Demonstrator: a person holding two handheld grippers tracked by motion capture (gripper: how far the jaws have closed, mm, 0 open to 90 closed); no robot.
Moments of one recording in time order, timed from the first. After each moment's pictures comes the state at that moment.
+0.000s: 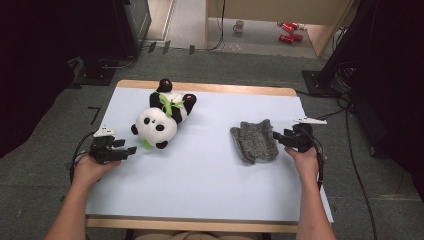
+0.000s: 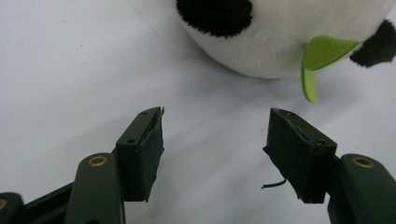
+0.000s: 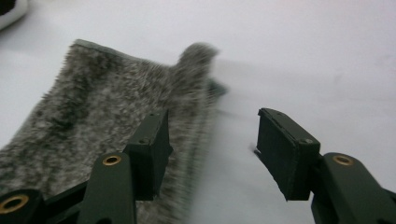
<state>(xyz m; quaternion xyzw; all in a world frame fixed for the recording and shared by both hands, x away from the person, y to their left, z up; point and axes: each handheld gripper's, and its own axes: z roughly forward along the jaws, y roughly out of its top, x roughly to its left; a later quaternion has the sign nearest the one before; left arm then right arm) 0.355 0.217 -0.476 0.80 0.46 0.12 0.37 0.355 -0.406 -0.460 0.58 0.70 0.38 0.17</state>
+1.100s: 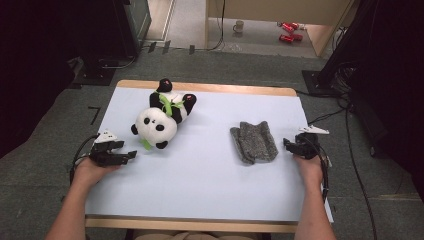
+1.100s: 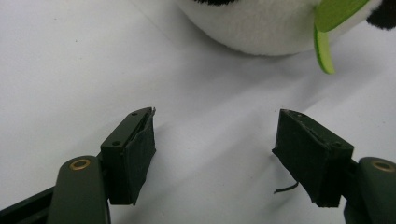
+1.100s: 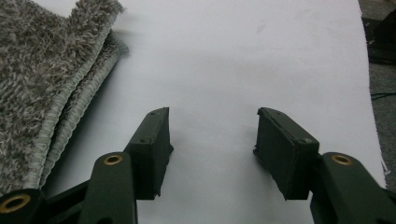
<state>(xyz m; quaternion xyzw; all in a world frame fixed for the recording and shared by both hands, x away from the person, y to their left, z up) 0.351 0.220 -0.491 0.82 0.42 0.14 0.36 0.346 -0.433 -0.498 0.60 0.69 0.31 0.24</state>
